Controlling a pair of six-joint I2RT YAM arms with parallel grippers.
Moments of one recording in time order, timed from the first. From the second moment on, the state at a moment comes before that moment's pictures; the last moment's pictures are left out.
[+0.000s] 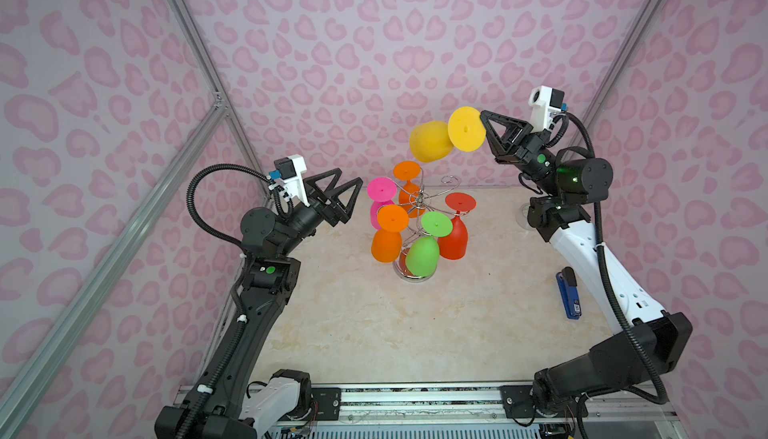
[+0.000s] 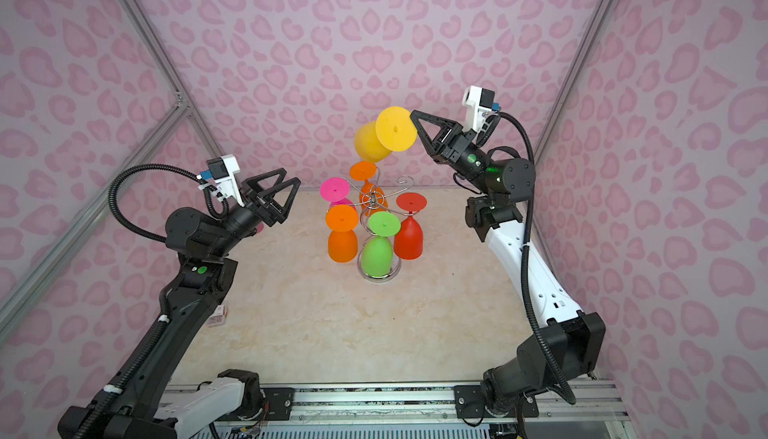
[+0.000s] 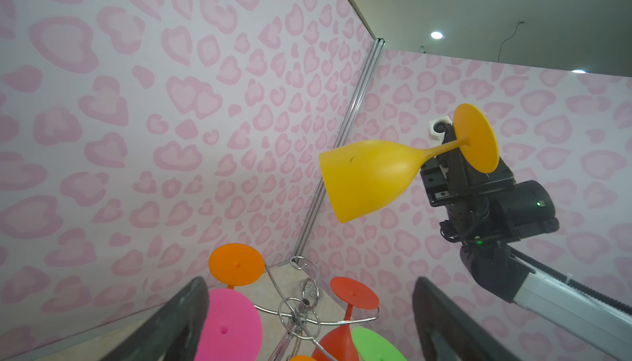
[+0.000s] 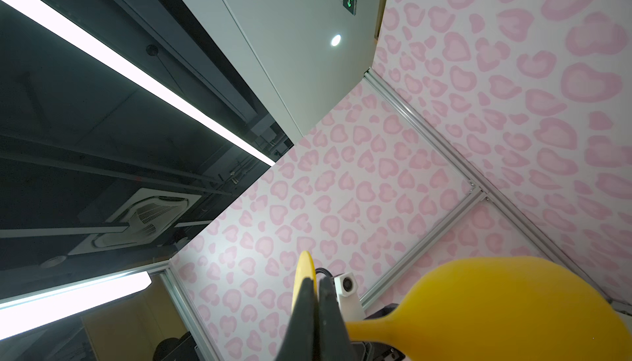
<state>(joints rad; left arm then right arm) -0.16 1.10 1.04 0.46 0.65 -0.63 0.28 1.51 1.56 0.84 -0.74 1.54</state>
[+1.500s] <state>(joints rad) -0.28 1.46 1.16 1.03 0.83 -0.94 0.36 1.83 1.55 1.41 -0.62 2.01</state>
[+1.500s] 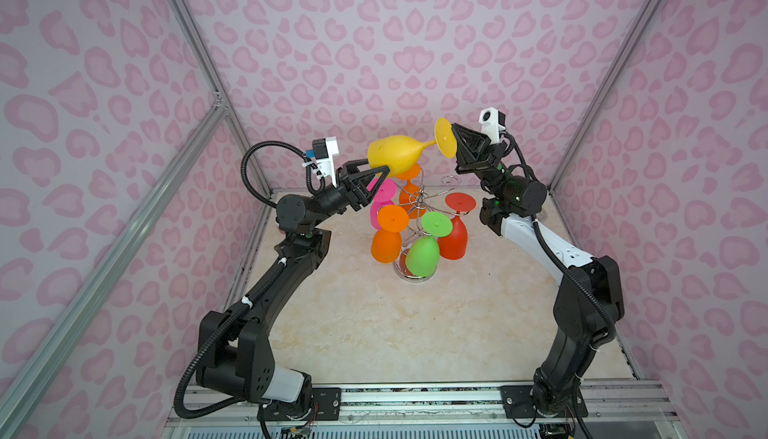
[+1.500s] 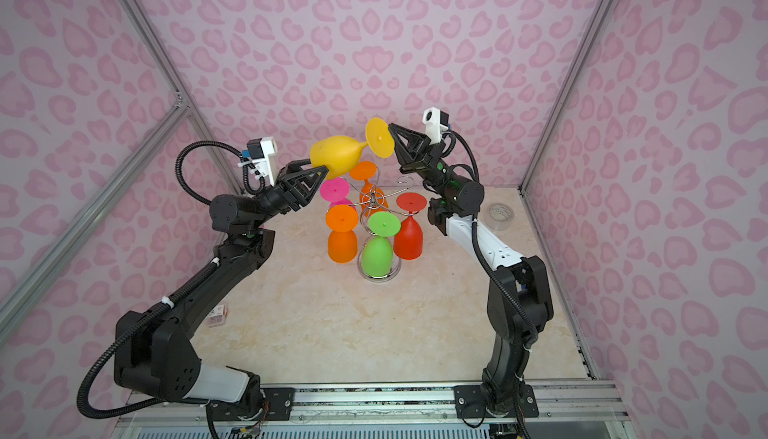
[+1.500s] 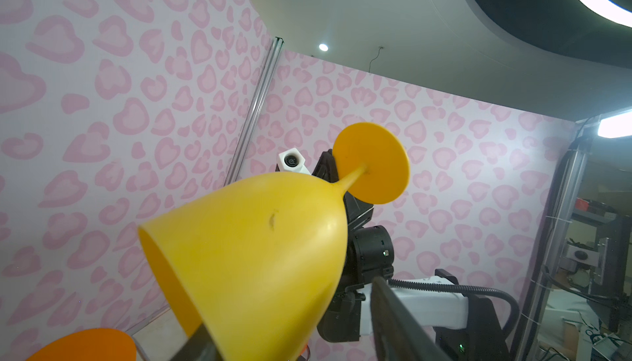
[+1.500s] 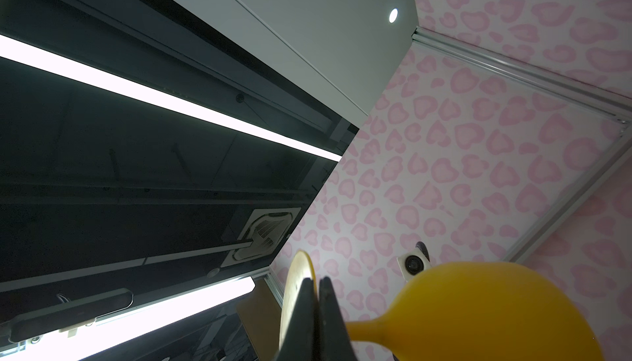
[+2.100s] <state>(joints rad) -0.29 1.47 1.16 1.14 0.86 -1.05 0.31 1.87 1.54 1.45 -0.60 2.09</state>
